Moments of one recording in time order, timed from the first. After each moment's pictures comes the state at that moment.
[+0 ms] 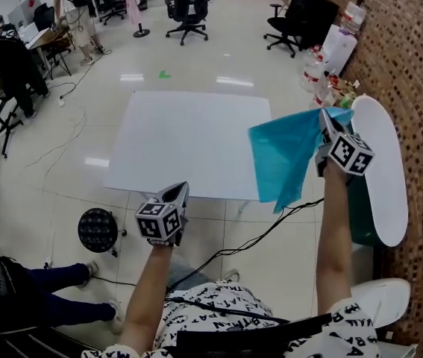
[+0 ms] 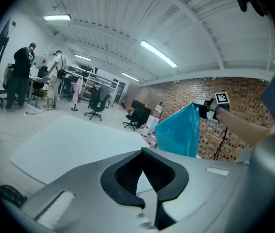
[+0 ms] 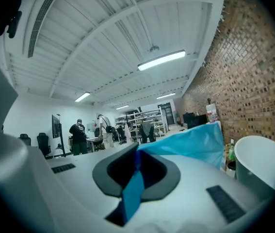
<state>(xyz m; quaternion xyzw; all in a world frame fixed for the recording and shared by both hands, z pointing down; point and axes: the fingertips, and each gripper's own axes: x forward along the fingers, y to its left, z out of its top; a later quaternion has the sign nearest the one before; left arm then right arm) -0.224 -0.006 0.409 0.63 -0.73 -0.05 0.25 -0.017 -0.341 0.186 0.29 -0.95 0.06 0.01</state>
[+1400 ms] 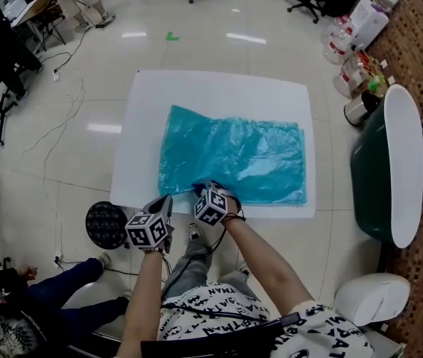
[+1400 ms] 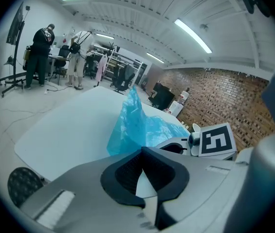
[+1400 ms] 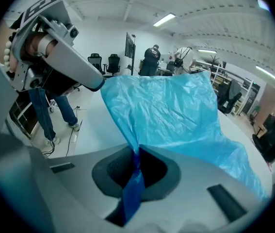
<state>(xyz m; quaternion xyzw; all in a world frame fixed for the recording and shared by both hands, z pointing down) -0.413 0.032 0.586 0.53 -0.75 -0.02 0.40 -0.386 -0.036 0.653 -0.09 -0.89 -0.14 0.41</state>
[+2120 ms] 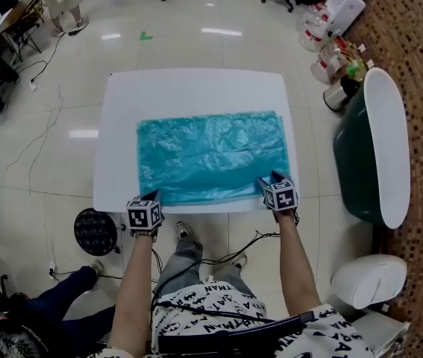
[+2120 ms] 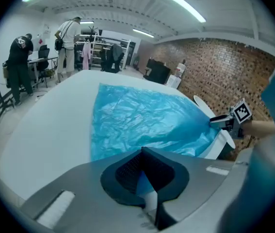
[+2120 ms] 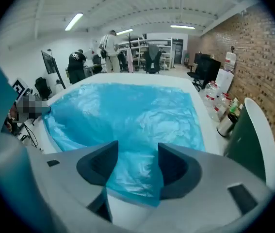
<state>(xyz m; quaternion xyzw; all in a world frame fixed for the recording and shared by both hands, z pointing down) -0.411 -0.002 0.665 0.55 -0.70 0.13 0.43 -0.116 -0.275 0.656 0.25 -0.85 0.12 0.45</state>
